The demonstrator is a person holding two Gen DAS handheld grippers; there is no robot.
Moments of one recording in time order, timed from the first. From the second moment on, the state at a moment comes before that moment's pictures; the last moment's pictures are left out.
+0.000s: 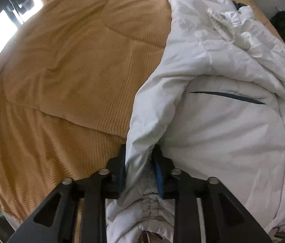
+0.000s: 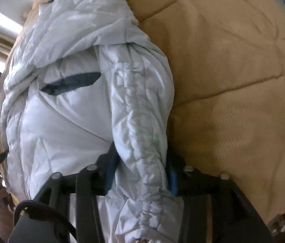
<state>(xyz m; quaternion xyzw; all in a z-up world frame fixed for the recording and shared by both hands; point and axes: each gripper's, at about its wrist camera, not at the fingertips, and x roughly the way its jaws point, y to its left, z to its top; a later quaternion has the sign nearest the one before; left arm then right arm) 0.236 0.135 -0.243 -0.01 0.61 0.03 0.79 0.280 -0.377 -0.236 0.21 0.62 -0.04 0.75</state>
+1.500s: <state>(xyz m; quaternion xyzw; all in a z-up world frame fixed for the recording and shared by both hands) 0.133 0.126 -0.235 -0.13 0.60 0.01 0.79 0.186 -0.324 -0.206 0.35 0.57 -0.03 0.75</state>
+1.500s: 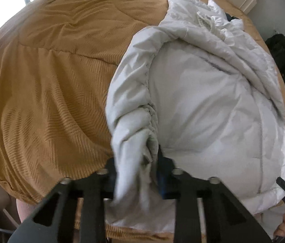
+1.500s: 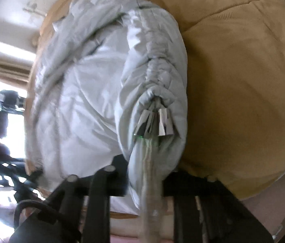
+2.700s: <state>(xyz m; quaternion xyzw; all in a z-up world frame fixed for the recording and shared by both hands) 0.536 0.081 -0.178 -0.17 0.61 -0.02 0.77 0.505 -0.387 -0.075 0.30 0.48 -0.02 0.82</state>
